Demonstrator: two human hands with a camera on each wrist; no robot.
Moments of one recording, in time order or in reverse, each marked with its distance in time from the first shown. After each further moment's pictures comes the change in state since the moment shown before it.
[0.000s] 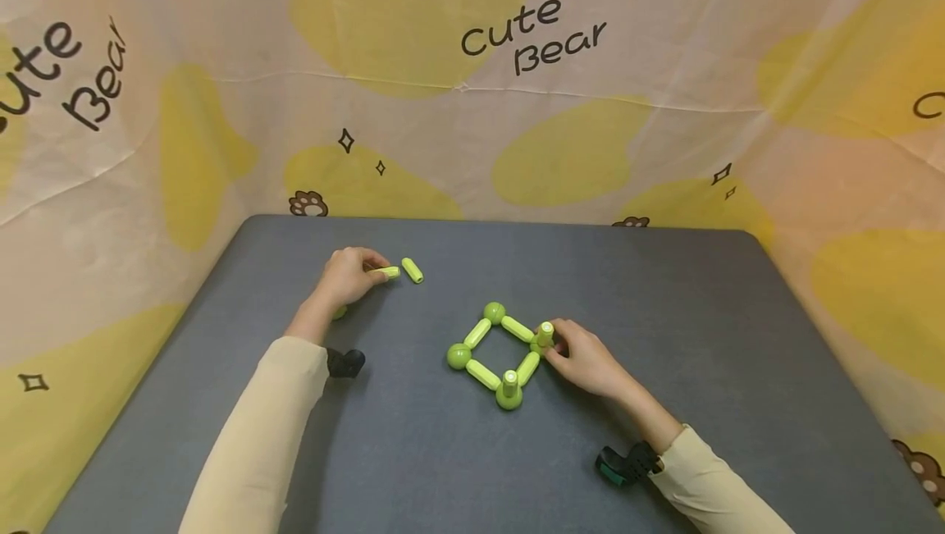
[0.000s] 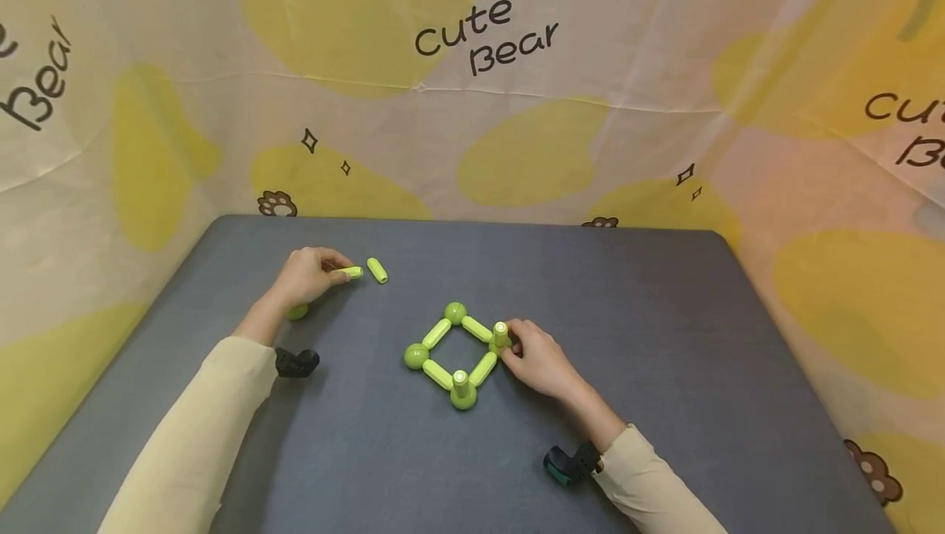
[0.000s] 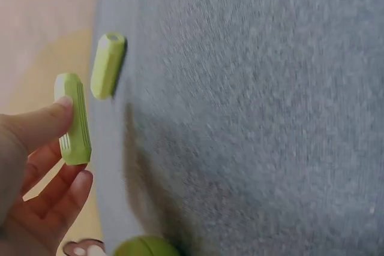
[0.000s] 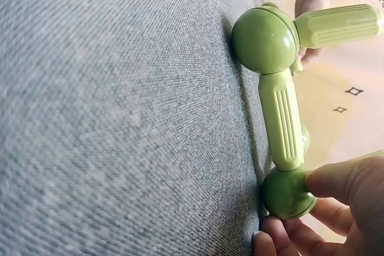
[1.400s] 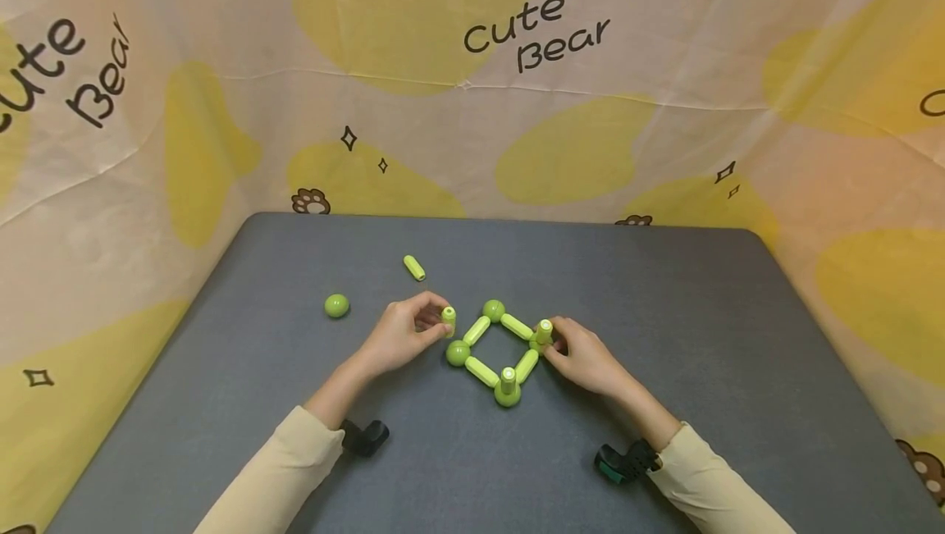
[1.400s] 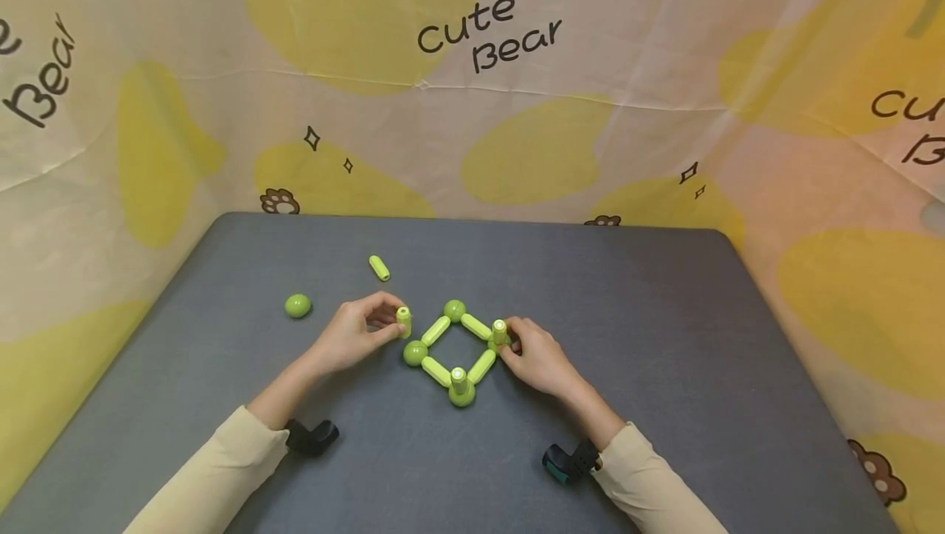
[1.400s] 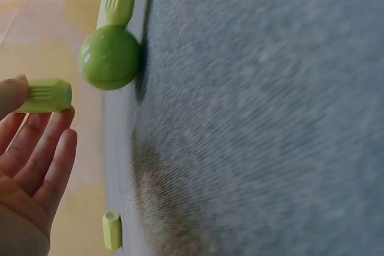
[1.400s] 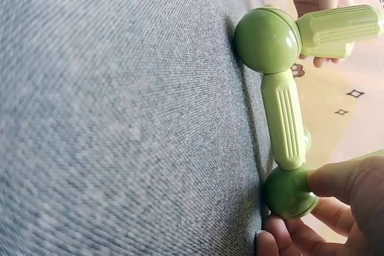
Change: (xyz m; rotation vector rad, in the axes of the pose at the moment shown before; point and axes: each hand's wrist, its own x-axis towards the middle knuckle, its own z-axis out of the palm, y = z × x) left_hand -0.073 0.060 0.059 -0.343 -0.052 0.313; right_hand 0.002 -0.001 0.003 0.000 0.010 -0.024
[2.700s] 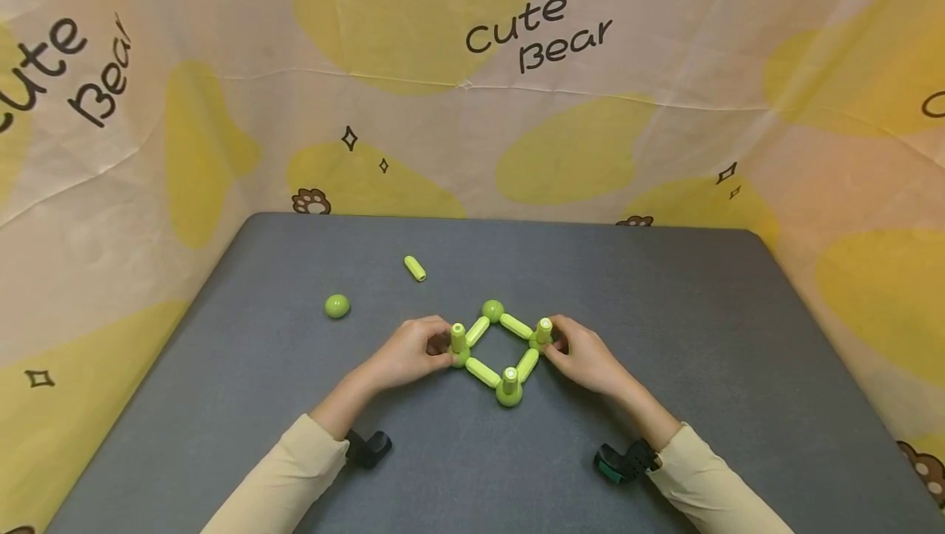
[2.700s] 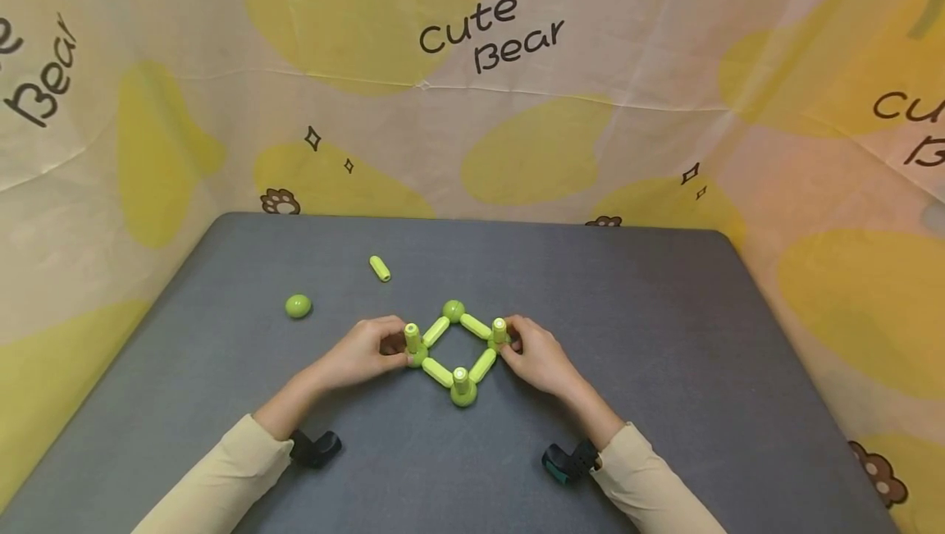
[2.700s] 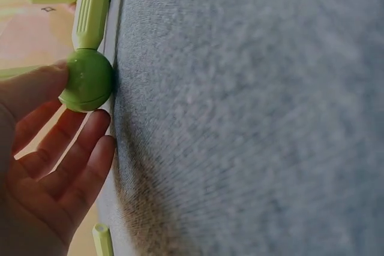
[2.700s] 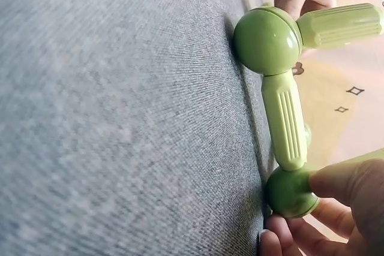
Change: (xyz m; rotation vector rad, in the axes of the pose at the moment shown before) left_hand -0.009 -0.007 0.013 0.065 -0.155 0.148; right_hand 0.003 0.001 0.002 0.016 0.001 0.025
